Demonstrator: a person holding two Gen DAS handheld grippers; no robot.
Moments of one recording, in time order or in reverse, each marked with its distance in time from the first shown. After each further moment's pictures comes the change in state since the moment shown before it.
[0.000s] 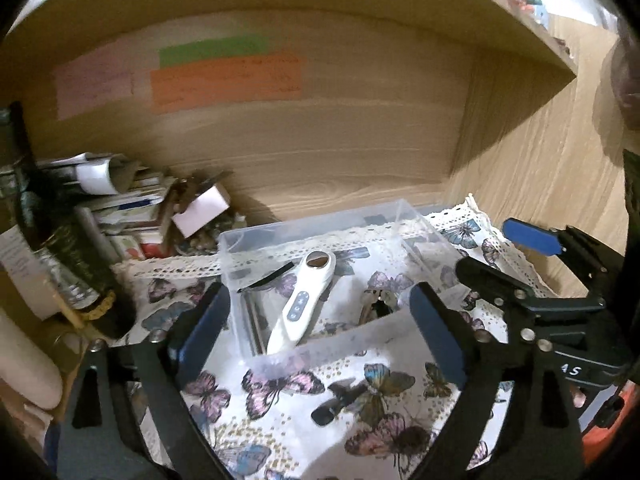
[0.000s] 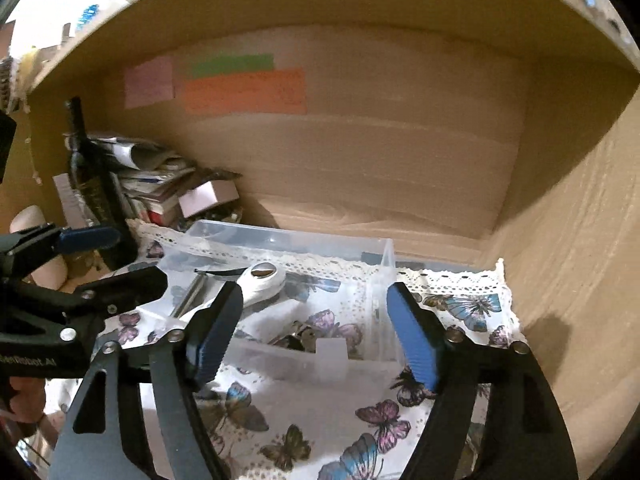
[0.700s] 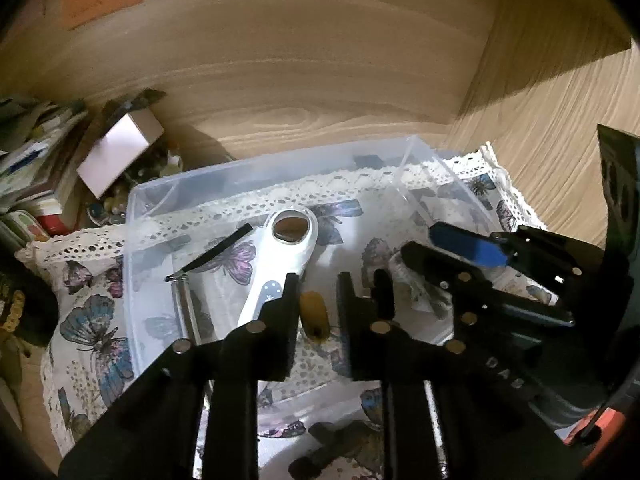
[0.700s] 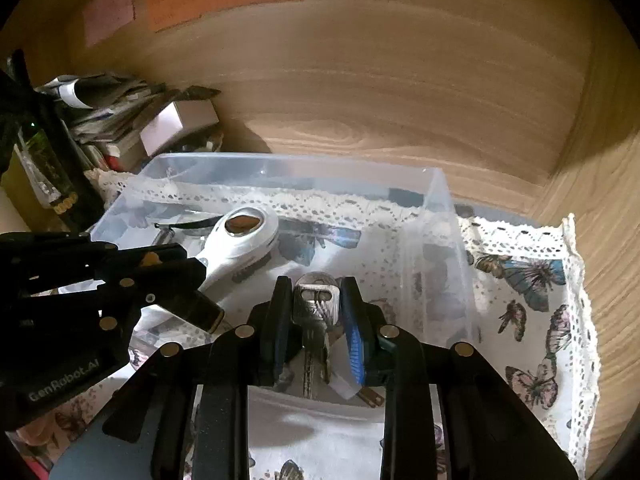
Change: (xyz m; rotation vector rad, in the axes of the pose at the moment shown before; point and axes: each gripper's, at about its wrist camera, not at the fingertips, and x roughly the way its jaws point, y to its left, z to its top) left arm 0.121 -0.001 0.004 -0.016 0.246 -0.116; right arm 0.109 -0.007 -0.014 0.028 0.249 0.044
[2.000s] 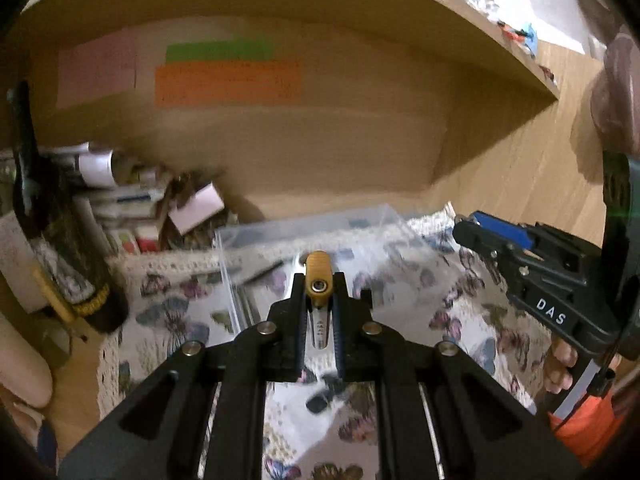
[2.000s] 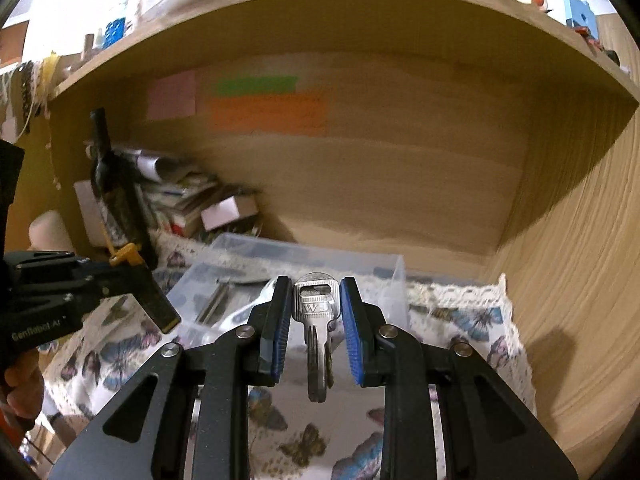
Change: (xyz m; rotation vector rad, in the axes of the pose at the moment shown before) left arm -0.132 0.004 -0.031 -0.006 -0.270 0.012; right arm -0.118 0.018 -0.007 -0.032 -0.300 -0.021
